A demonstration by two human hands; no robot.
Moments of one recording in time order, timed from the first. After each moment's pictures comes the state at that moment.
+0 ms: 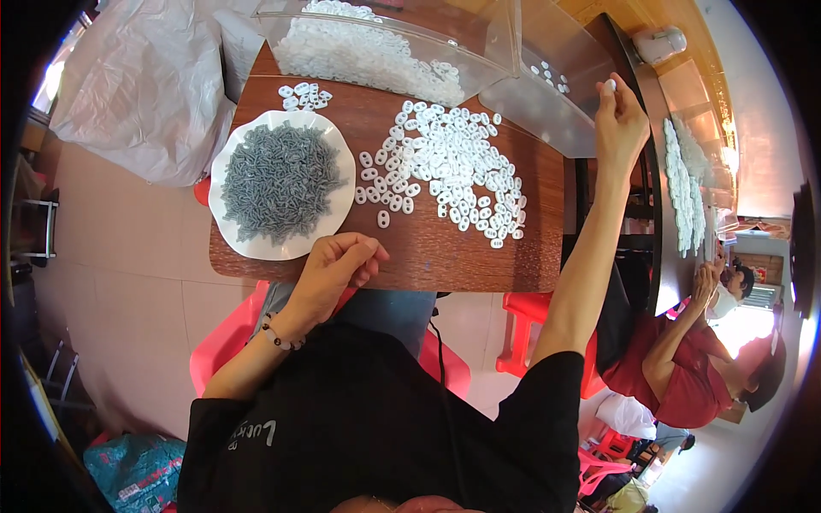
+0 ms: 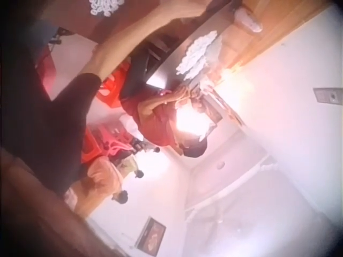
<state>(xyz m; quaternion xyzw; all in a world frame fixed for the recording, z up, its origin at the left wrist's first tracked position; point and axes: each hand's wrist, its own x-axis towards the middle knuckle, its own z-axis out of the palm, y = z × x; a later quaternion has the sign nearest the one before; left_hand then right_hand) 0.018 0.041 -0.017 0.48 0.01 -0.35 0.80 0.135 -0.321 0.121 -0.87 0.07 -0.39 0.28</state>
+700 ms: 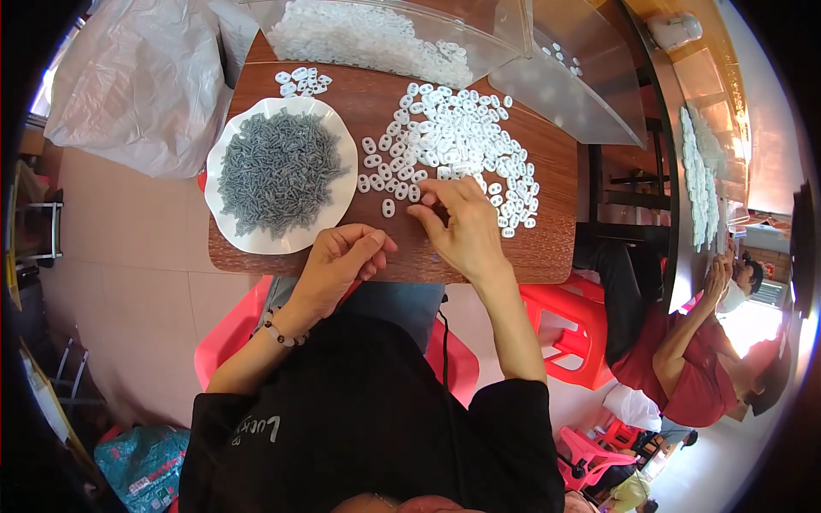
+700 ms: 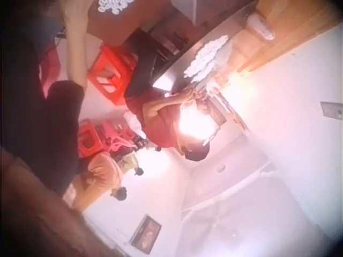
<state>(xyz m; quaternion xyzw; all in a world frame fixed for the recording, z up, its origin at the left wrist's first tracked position) 0.018 0.040 -0.020 0.50 0.02 -0.36 0.79 0.026 -0.166 0.006 -0.95 -0.09 -0.09 0.30</state>
